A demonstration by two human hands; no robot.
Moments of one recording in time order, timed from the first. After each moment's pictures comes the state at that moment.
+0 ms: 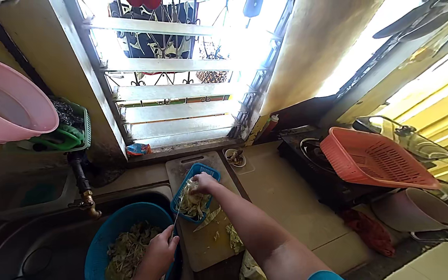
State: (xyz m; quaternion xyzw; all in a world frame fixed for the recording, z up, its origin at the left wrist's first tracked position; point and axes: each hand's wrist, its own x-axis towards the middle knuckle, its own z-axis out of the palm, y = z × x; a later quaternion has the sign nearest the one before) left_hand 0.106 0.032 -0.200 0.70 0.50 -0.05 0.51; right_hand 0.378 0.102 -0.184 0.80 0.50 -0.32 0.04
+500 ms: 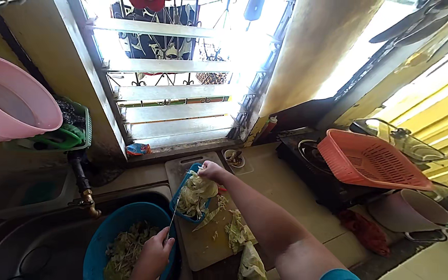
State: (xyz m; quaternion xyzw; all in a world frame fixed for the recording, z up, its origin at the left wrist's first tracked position) left_hand 0.093 0.031 -0.196 0.68 0.51 -0.04 0.52; right_hand 0.407 0.102 -0.146 0.80 0.37 -0.42 -0.19
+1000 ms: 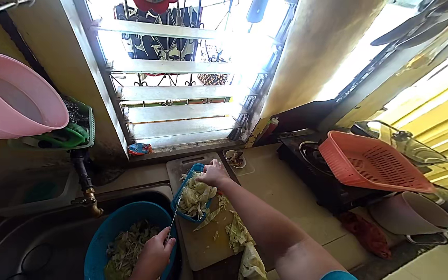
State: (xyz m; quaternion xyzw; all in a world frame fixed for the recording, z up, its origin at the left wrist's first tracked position) left_hand 0.091 0.031 -0.197 0.69 0.50 -0.04 0.52; right_hand 0.397 0.095 -0.150 0.85 0.46 -0.25 0.01
